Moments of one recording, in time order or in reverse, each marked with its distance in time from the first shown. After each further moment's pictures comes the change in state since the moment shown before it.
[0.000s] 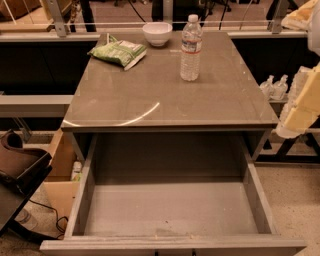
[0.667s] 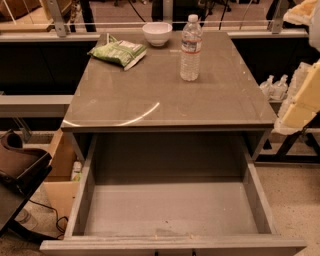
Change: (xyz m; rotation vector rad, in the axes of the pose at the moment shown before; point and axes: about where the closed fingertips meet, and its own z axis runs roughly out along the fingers) arm -0.004 -0.004 -0.003 0.028 -0.017 0.012
